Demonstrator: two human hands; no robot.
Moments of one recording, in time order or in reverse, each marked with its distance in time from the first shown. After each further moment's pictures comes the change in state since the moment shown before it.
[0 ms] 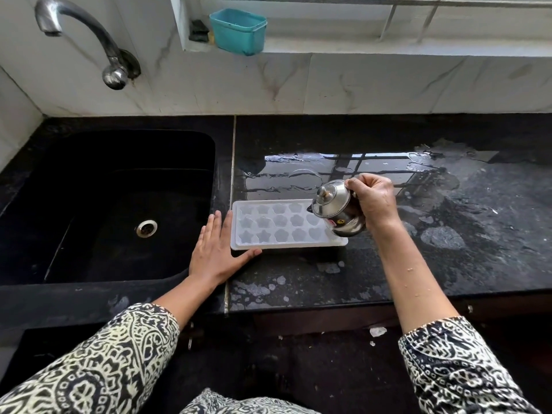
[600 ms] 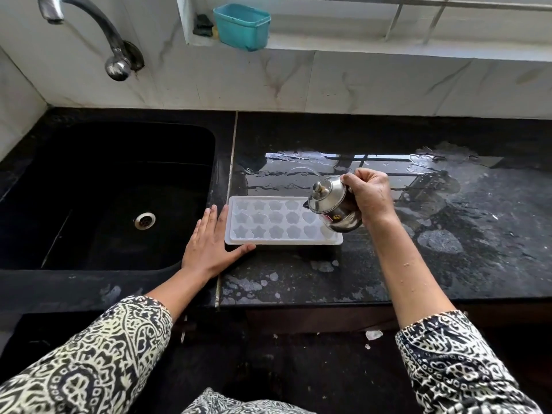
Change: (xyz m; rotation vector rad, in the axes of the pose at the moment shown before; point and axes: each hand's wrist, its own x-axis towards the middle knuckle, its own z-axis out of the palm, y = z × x) left_hand 0.002 -0.001 0.002 0.039 -0.011 -0.013; right_hand 0.006 -0.001 -0.004 -0.022 -0.058 -0.002
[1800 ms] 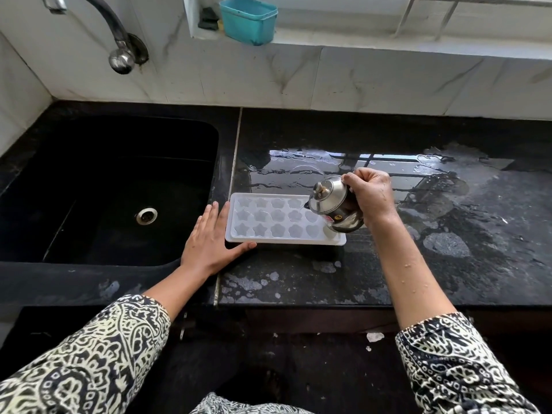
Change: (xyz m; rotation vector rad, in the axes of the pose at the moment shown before) left_hand 0.000 0.001 0.003 -0.031 0.037 -0.002; right_hand 0.008 0.007 0.004 -0.023 -0.004 -0.030
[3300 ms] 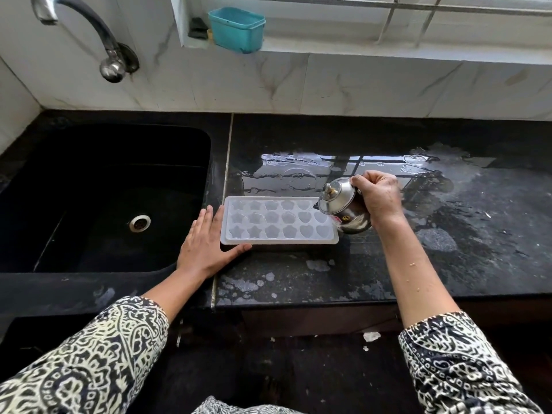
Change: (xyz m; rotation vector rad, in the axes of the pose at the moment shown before) left_hand -0.001 0.000 -0.002 -0.005 -0.010 0.008; right_hand -0.005 0.003 -0.026 -0.043 0.081 0.038
